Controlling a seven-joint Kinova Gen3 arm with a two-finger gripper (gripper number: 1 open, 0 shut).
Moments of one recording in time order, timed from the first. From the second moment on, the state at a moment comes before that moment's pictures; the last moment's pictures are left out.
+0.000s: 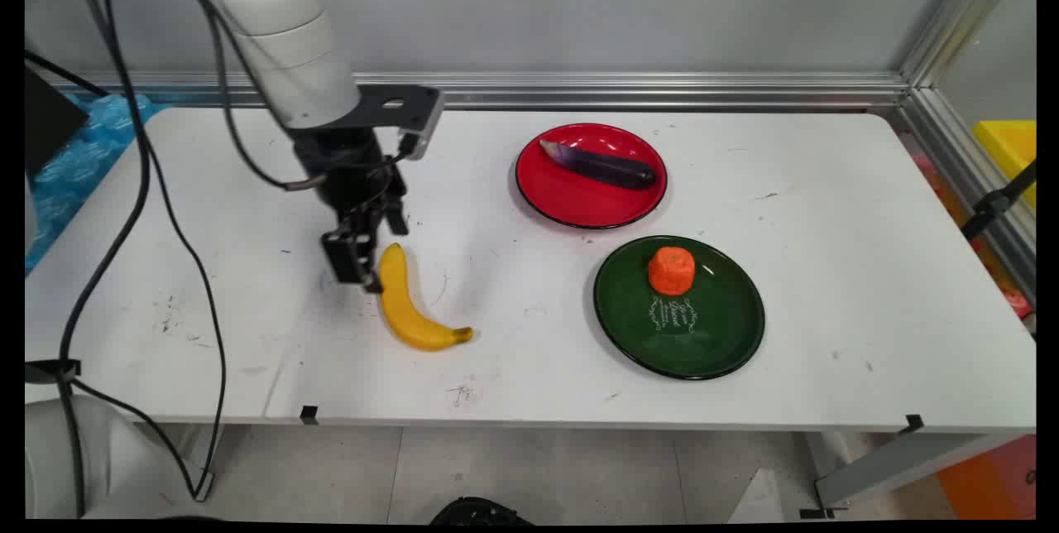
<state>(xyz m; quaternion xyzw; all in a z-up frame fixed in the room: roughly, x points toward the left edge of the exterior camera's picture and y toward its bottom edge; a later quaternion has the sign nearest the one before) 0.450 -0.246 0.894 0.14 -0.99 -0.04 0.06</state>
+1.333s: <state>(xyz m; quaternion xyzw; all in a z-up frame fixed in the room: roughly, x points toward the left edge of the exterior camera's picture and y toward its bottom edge) 0.382 -0.469 0.855 0.10 -0.97 0.11 0.17</state>
